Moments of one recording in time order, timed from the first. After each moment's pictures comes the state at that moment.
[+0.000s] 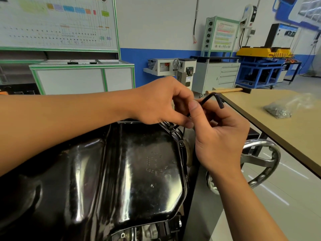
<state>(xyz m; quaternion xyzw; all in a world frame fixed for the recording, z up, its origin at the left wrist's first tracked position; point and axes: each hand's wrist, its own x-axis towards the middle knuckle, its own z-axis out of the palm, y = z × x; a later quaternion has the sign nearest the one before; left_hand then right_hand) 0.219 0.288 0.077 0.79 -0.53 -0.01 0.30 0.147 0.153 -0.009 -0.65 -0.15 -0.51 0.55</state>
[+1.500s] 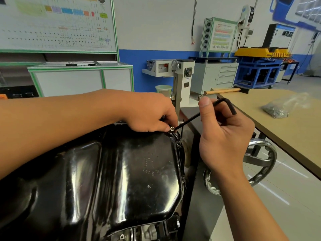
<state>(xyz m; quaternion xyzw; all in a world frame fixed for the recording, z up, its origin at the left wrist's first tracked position) 0.236 0.294 0.076 0.86 -0.51 -0.03 -0.02 0.142 0.148 -0.005 -0.63 -0.12 -0.52 0.57</state>
